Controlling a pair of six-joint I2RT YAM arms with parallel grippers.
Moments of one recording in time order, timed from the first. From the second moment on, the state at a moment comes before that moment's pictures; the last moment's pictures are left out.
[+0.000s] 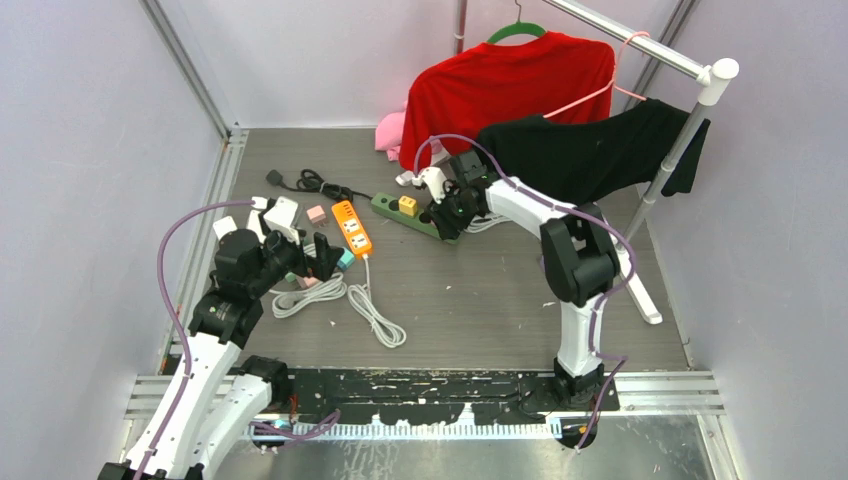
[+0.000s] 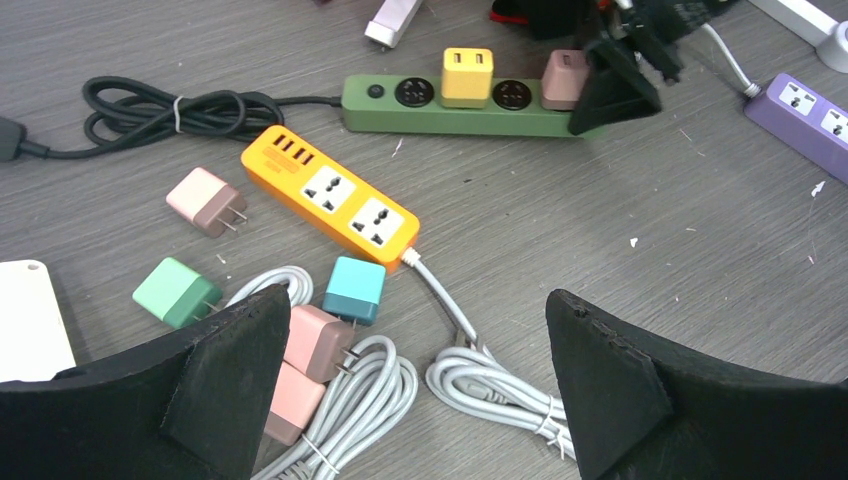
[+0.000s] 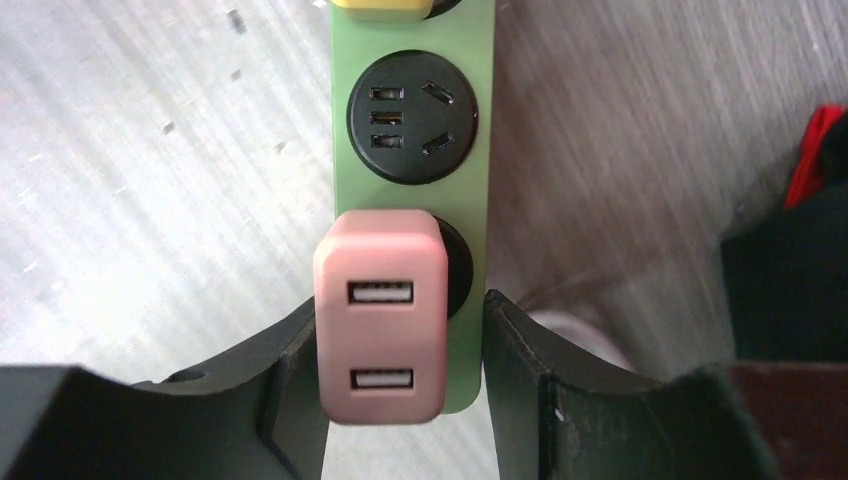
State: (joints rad) left arm -0.23 0.64 0.66 -0.31 0.28 -0.03; right arm 0.48 2.02 1.50 -0.54 -0.30 -0.51
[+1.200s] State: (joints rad) left arm -0.23 0.64 0.66 -0.31 0.29 -0.03; right arm 0.25 1.25 0.65 -0.77 -0.37 -0.92
